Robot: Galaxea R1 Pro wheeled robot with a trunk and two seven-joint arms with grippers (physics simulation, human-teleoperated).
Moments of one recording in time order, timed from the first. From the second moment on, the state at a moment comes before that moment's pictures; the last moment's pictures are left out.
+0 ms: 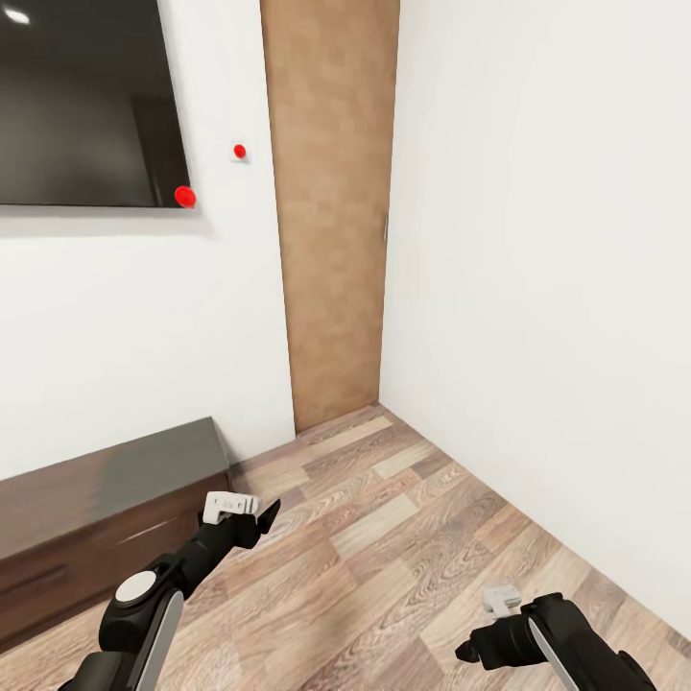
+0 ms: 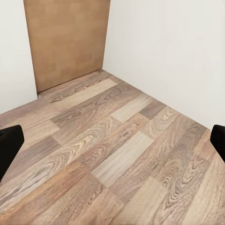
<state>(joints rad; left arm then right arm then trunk) -0.15 -0.03 0.02 -1.61 0.02 0.43 -0.31 -0.35 -0.23 0.18 -0.87 -0.03 0.80 0.47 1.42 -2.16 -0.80</state>
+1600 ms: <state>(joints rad) -0.15 -0.03 0.02 -1.61 0.02 0.43 -0.32 -0.34 -0.23 0.18 -0.87 -0.03 0.80 0.47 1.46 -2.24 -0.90</state>
